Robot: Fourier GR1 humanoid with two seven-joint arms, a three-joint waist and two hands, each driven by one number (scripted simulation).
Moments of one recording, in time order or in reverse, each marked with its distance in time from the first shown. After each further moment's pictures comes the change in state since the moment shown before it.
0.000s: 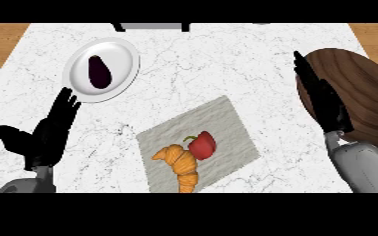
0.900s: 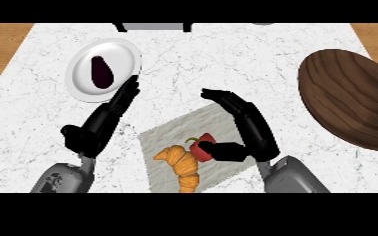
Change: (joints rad) left arm -0.122 -0.058 -0.275 -0.183 -0.178 -0.102 0.069; right arm -0.021 0.226 0.315 -0.056 0.397 -0.139 -0.194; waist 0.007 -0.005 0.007
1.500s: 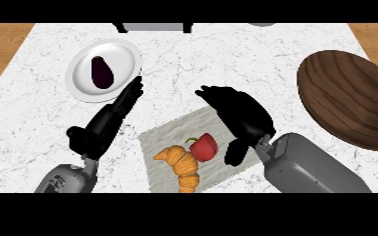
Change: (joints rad) left arm 0.004 -0.013 -0.015 -0.024 -0.021 0.006 0.028; right arm -0.268 -0.139 0.144 -0.072 0.135 0.548 0.583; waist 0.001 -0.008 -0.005
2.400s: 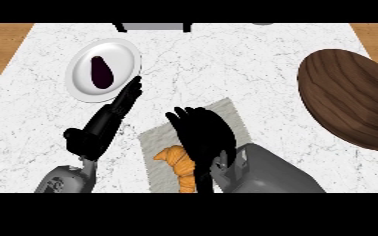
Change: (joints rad) left arm 0.014 -0.020 0.027 -0.020 -0.026 -0.026 0.008; right arm -0.089 0.239 0.023 -0.075 -0.173 0.334 0.482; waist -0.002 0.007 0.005
